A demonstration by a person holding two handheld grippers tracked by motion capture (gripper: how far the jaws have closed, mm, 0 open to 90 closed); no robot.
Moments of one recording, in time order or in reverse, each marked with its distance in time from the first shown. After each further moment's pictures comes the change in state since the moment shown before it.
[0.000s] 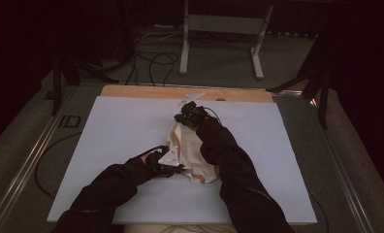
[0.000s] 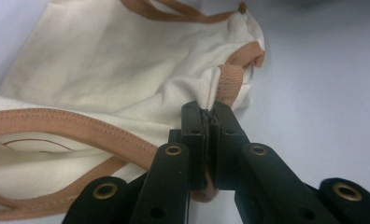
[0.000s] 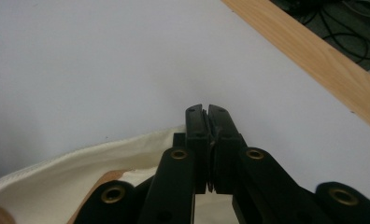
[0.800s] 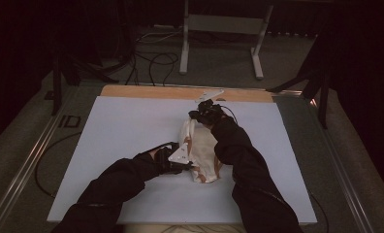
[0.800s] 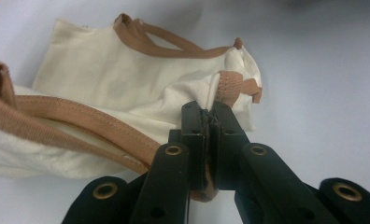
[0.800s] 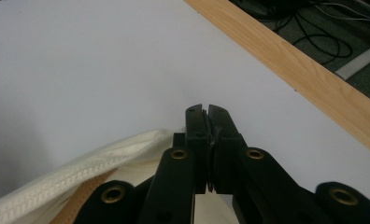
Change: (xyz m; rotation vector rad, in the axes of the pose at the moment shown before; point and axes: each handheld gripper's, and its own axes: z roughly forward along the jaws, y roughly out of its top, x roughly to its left) left arm 0.002 0.030 0.005 -0.006 -0.003 0.061; right arm -0.024 -0.018 -0.041 -0.036 -0.049 0.040
